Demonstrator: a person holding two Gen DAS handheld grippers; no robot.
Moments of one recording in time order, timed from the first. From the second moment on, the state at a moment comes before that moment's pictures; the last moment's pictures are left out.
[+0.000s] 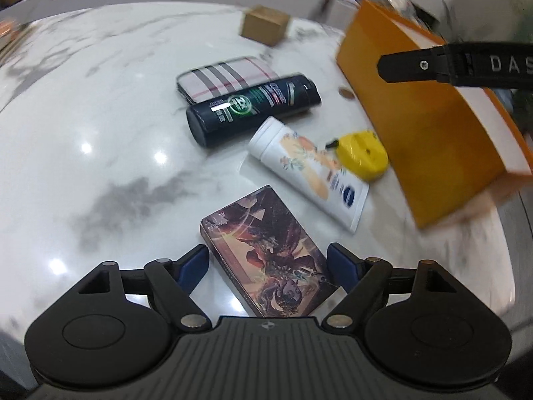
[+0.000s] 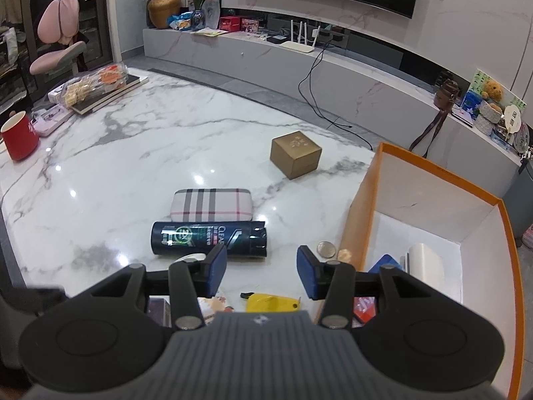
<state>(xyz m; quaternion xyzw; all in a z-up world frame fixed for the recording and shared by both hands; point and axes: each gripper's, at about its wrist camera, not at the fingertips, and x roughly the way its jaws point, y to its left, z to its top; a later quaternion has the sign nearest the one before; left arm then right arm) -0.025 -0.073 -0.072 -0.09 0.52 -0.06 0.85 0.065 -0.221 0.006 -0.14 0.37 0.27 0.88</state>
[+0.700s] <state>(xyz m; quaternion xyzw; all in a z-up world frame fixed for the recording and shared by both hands) -0.040 -0.077 -0.062 -0.11 0.47 0.00 0.88 0.064 -0.188 -0.034 -0.19 0.40 0.28 0.85</state>
